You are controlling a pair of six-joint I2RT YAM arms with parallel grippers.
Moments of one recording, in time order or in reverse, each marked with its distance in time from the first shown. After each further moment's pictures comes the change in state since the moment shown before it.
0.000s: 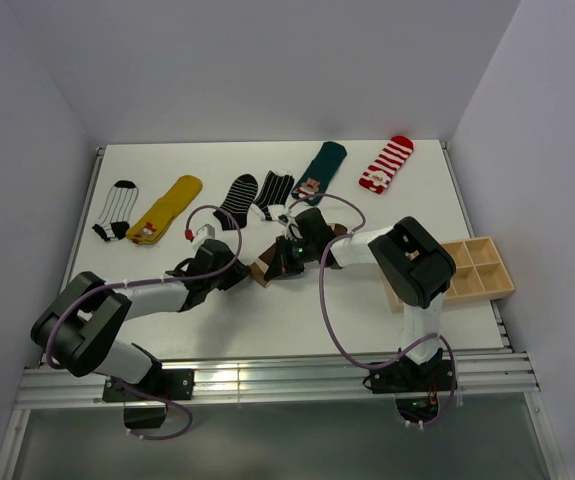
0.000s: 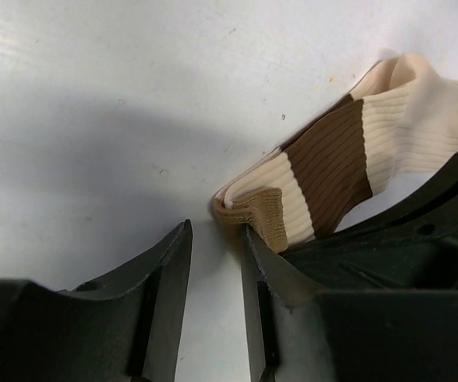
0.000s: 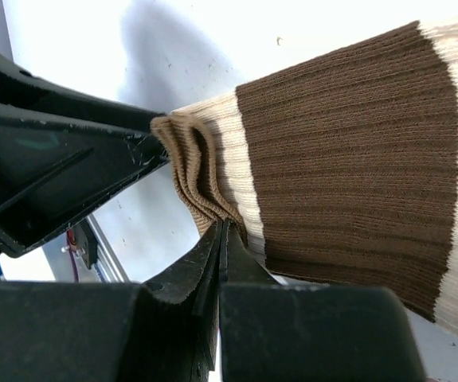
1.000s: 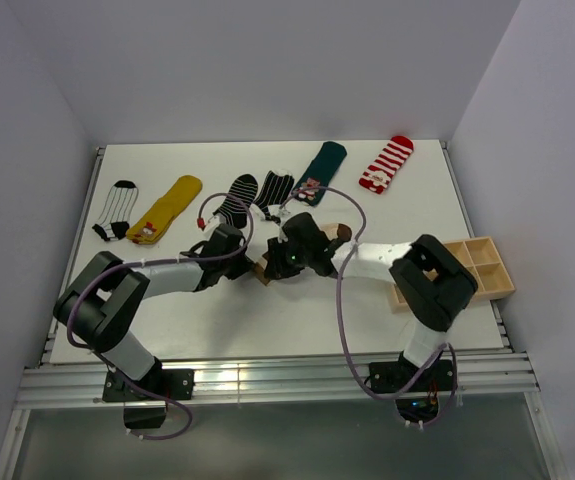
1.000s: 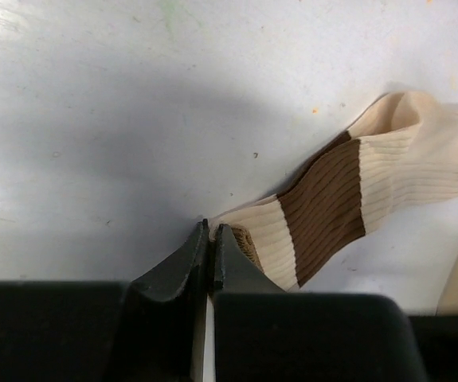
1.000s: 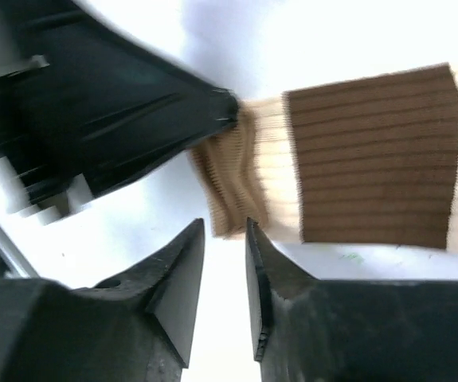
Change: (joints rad) left arm 0.000 0.162 0.188 -0.092 0.010 -0.005; right arm 0.111 -0.168 -0.017 -0.123 0.315 -0.147
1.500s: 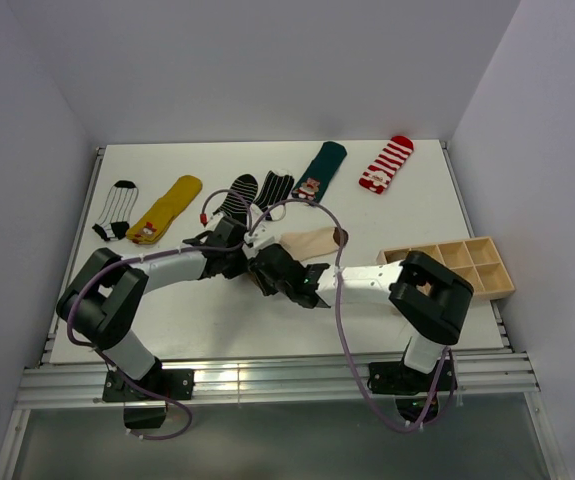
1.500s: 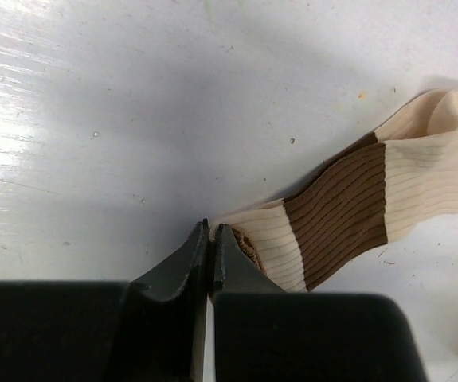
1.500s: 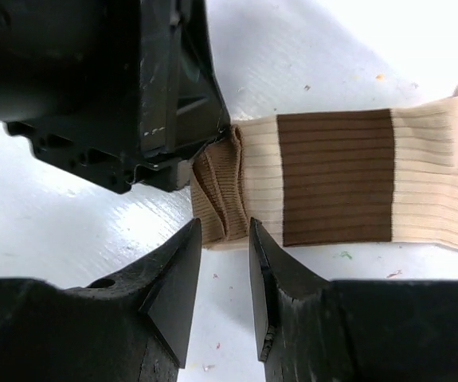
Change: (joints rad) left arm 0.003 0.020 0.138 -0.290 -0.004 0.049; right arm 0.295 -0.078 -0.022 0.025 0.559 -0.202
